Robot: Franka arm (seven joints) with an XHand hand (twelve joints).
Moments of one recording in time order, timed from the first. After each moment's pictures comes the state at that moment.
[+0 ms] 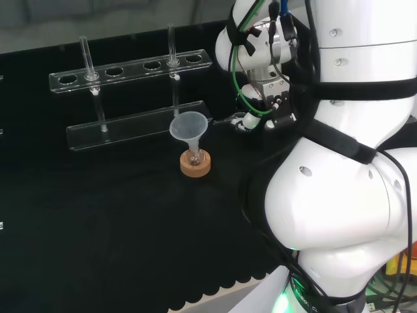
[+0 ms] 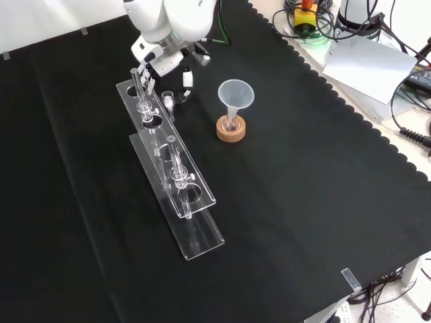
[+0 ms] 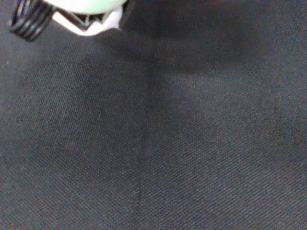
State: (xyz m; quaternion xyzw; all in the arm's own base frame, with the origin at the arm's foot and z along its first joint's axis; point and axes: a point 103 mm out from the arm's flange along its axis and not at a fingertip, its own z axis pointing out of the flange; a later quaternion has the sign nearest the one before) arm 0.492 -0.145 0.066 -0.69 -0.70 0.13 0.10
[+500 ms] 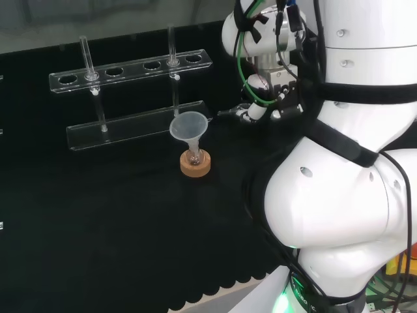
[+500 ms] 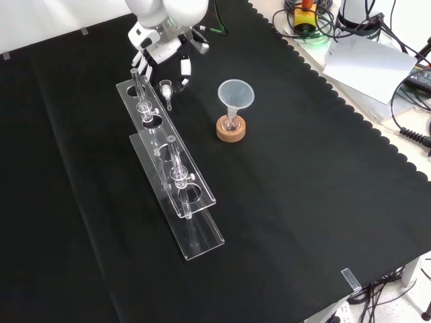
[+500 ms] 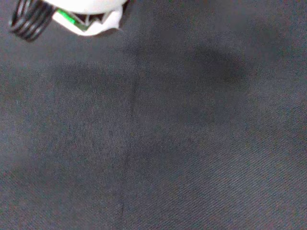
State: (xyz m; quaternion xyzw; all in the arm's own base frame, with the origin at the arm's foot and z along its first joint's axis) arm 0.488 -0.157 0.100 -0.70 -0.70 0.12 0.11
